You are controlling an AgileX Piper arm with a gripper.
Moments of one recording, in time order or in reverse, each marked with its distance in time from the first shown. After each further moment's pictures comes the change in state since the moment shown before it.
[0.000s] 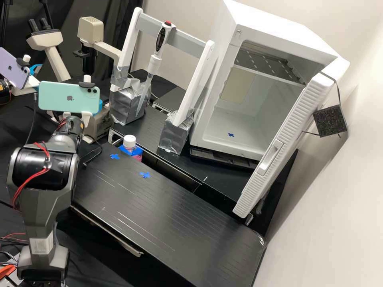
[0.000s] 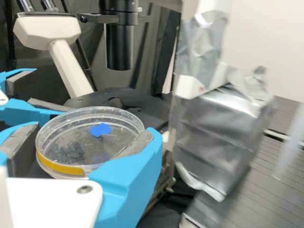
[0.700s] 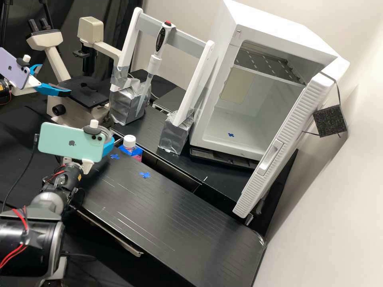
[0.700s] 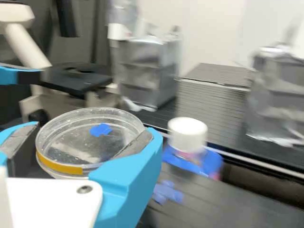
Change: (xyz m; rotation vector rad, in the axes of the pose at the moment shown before) arm -0.118 -0.023 0.060 0.060 -0.145 0.147
